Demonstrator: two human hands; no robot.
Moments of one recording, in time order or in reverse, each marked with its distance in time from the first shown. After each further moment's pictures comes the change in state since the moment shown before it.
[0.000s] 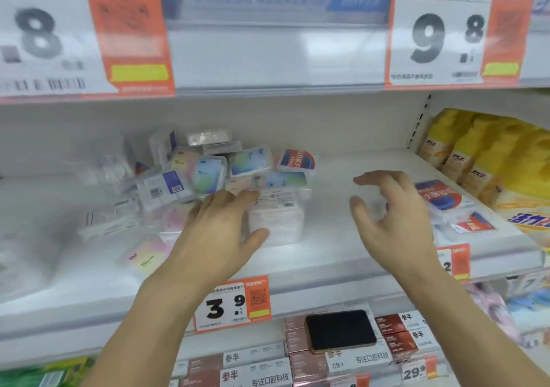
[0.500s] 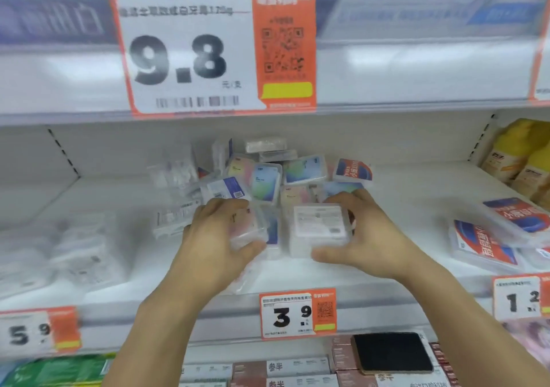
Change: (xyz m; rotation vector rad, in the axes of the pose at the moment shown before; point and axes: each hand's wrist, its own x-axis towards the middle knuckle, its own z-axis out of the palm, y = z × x) left_hand -0.026 -0.080 -0.029 -0.136 0.094 -0.188; right_hand 0.012 -0.062 0.074 0.155 -0.653 0.003
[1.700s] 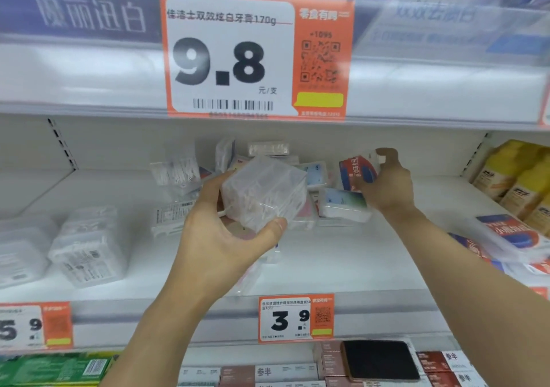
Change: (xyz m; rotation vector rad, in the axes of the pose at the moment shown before) left_hand -0.017 0.037 -0.023 -0.743 0.184 -0.058; right_hand 0.091 0.047 -0.034 -0.065 0.492 0.344
